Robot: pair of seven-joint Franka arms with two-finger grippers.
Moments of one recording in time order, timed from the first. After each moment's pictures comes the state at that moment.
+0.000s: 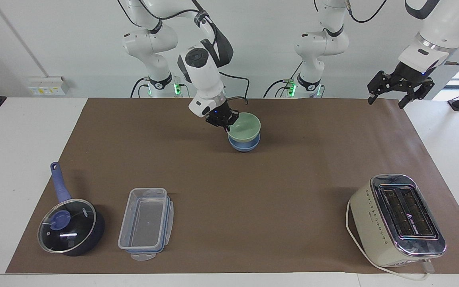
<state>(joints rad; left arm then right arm) 0.02 -0.02 -0.03 -1.52 -0.06 1.52 0.18 0.33 0.07 0.27 -2.12 0.27 2.29 0.50</state>
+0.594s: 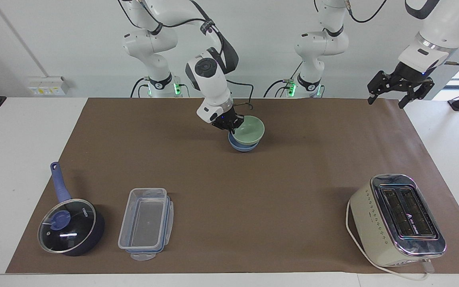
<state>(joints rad) 0.02 -0.02 -0.03 -1.52 -0.06 1.52 0.18 0.35 0.10 0.27 -2.14 0.27 2.31 0.51</state>
